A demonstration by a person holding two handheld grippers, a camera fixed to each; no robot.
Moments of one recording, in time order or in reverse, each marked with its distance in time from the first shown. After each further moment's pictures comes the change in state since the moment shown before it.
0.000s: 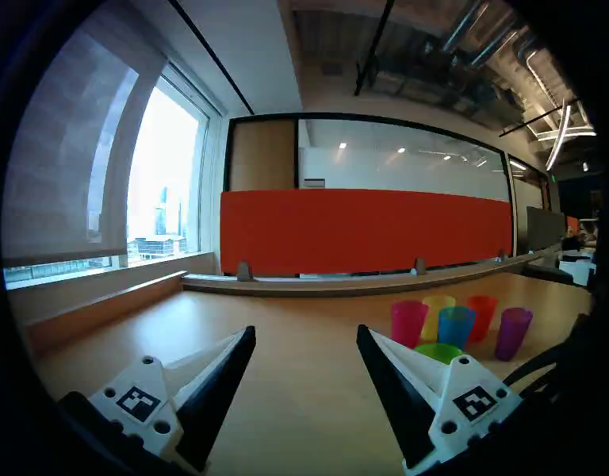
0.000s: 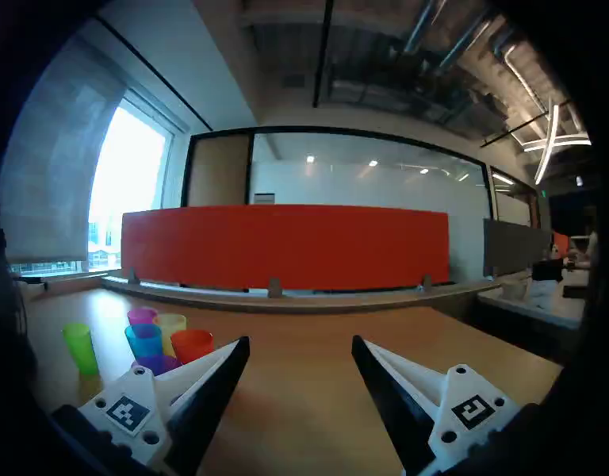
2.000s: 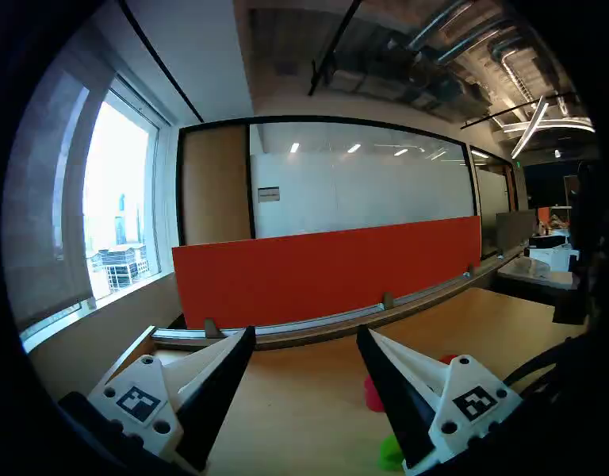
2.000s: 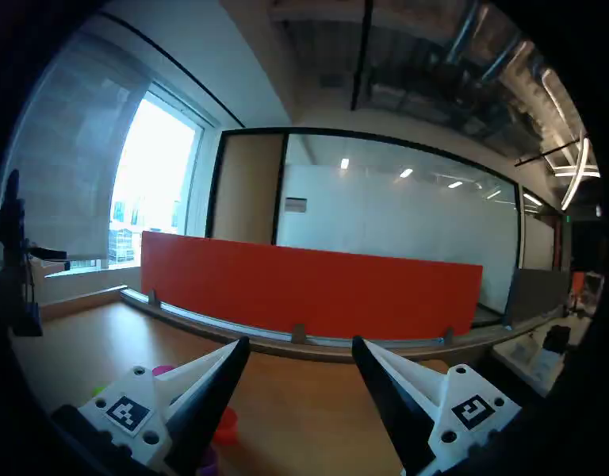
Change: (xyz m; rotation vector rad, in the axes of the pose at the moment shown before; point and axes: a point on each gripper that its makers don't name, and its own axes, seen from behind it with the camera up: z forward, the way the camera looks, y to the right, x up) left arm 0.180 0.029 0.056 -0.204 -0.040 0.096; right arm 0.179 -0.045 0.049 0.135 -0.039 -0.090
